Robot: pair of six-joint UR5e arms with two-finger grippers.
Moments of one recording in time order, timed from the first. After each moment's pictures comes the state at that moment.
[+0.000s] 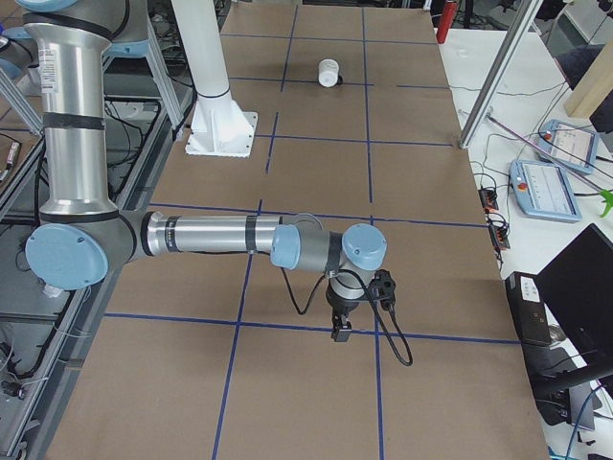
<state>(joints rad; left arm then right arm) -1.45 -1.36 -1.52 -2.75 -2.46 -0.80 1.54 -1.59 1.63 -1.72 2.27 -0.15</state>
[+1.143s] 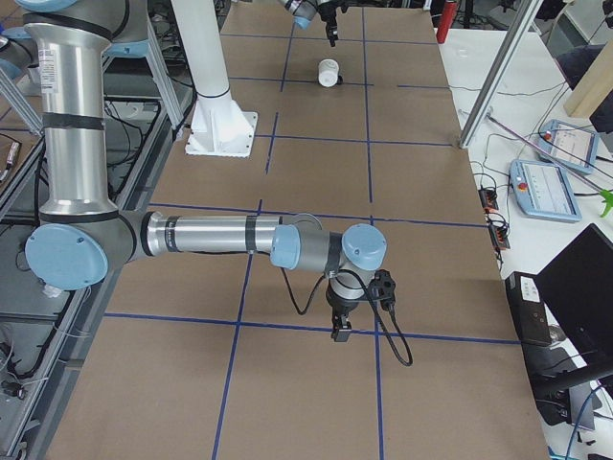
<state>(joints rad) -0.95 -1.54 -1.33 -3.46 -2.21 -1.69 1.54 -1.59 1.63 -1.72 2.27 -0.15</state>
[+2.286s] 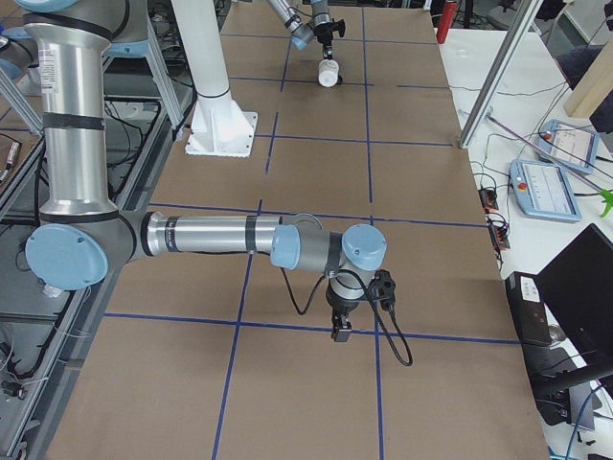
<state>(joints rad) -0.77 -1.67 -1.22 -3.62 -2.08 -1.76 1.54 -1.59 1.63 -1.72 2.27 -0.15</state>
